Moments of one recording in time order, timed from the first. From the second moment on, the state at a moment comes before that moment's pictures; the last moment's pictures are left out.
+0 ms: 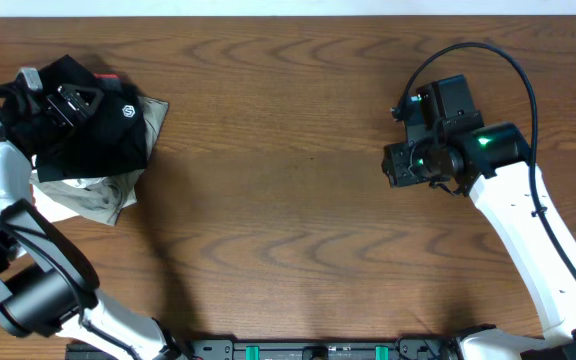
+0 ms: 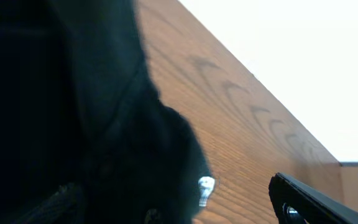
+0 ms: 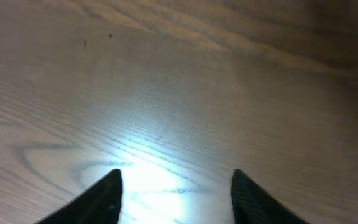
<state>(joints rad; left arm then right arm) 0.61 1.88 1.36 -0.39 0.84 -0.19 0.29 1.46 1.29 -1.01 -0.10 0.10</state>
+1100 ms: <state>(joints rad) 0.12 1.27 1.37 -0.88 0.39 -0.09 0.26 1.30 1.28 -0.82 -0.04 0.15</state>
